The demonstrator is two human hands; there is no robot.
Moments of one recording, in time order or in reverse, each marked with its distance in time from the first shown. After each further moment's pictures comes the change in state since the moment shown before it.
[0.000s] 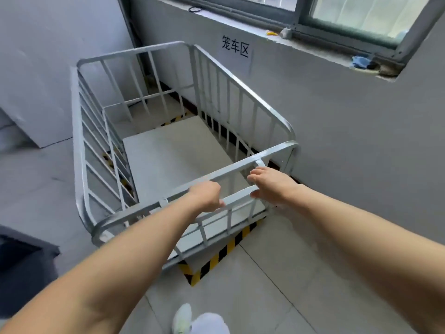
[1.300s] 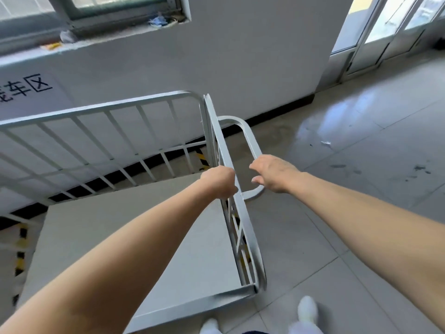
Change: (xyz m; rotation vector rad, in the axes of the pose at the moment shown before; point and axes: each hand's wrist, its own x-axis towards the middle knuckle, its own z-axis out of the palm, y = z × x) left_hand 0.076 -0.229 -0.066 0.520 -0.078 1.202; right_hand 0.126 -0.305 -0.026 0.451 0.077 1.322
